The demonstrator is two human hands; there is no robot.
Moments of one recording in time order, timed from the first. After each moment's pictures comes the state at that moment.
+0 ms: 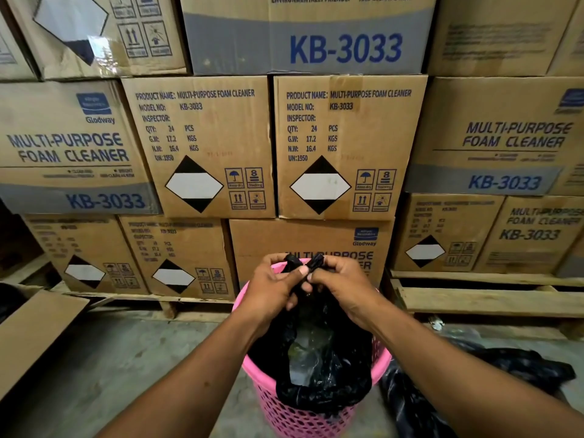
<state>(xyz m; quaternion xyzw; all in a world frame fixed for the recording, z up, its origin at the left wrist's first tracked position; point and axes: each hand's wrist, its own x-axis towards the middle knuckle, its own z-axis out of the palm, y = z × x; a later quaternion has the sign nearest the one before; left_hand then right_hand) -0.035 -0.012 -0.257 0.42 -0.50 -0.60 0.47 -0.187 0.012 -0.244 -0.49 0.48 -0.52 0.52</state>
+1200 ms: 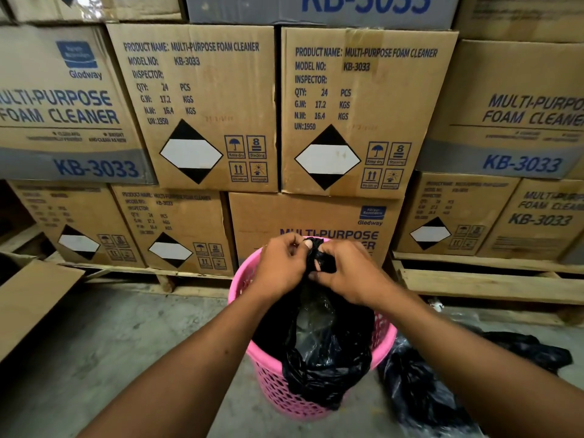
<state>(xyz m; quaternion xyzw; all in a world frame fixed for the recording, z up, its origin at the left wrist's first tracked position) -0.054 -0.026 -0.265 0.49 -0.63 -0.41 0.44 -0.201 0.016 -0.237 -0.76 0.58 -0.25 0.15</state>
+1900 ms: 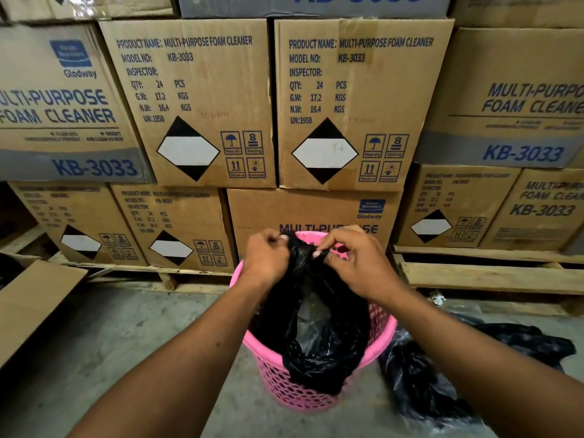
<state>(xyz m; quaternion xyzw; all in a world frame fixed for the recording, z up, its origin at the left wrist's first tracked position) -0.041 -0.032 -0.263 0.62 -0.52 -0.40 0.43 -0.219 0.015 -0.254 -0.72 0.53 -0.42 0.15</state>
